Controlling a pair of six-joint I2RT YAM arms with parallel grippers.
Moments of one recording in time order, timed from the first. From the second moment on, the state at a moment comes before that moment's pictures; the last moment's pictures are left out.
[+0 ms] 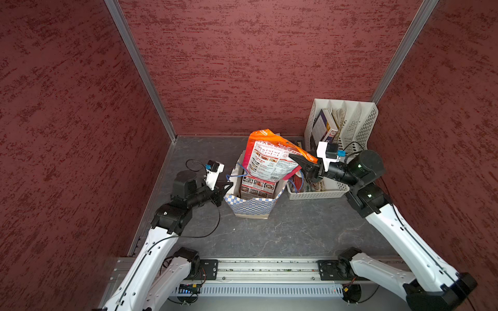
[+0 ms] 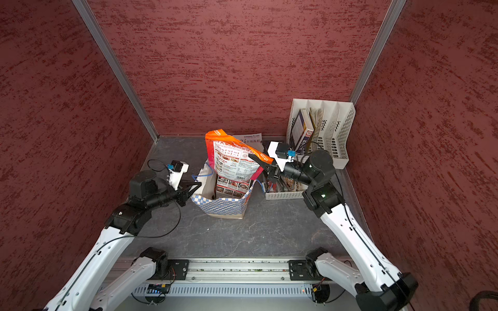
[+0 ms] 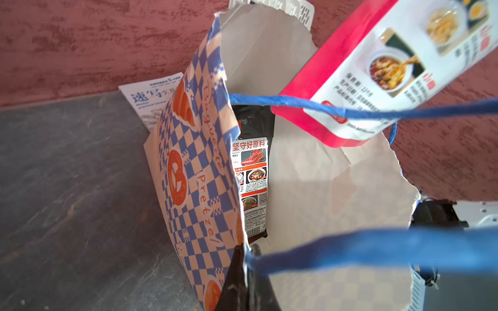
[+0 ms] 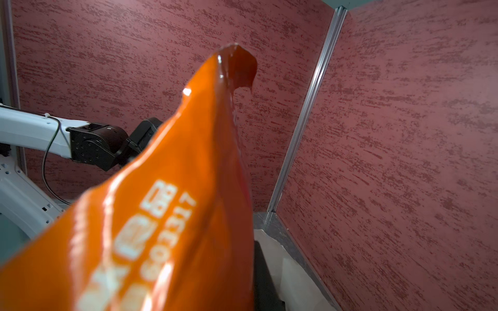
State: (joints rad) left arm -0.26 0.74 0.79 -0.47 0.56 -0.05; right arm 0.48 0.99 1.09 0.16 -0.77 -0.11
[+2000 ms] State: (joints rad) left arm -0.30 0.82 0.85 -0.38 0.46 -0.18; right arm 0.57 0.93 1.09 0.08 -0.52 0.17
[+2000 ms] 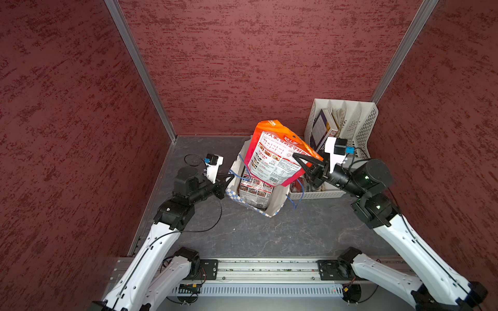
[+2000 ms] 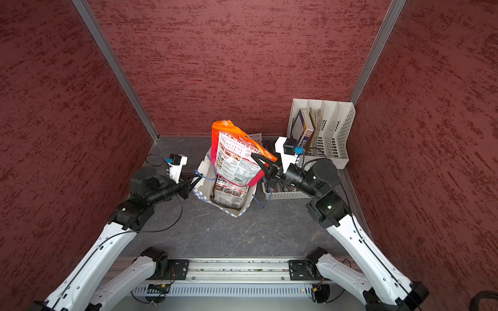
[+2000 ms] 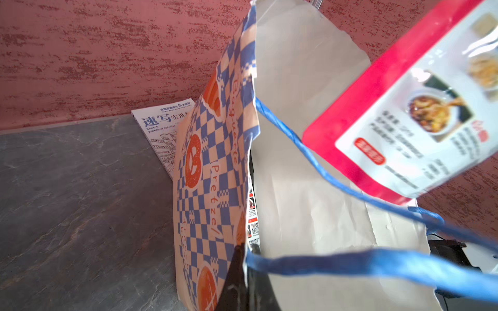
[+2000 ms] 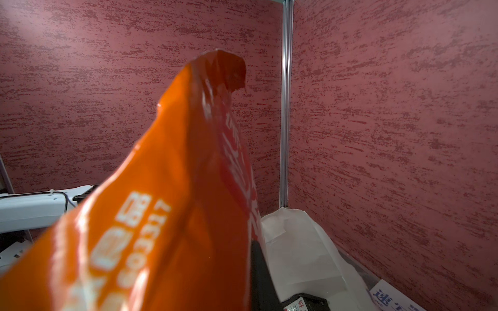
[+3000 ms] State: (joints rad) left arm -0.30 0.91 0.89 -0.45 0.44 -0.23; right arm 0.57 1.26 1.23 -0.28 -0.66 0.54
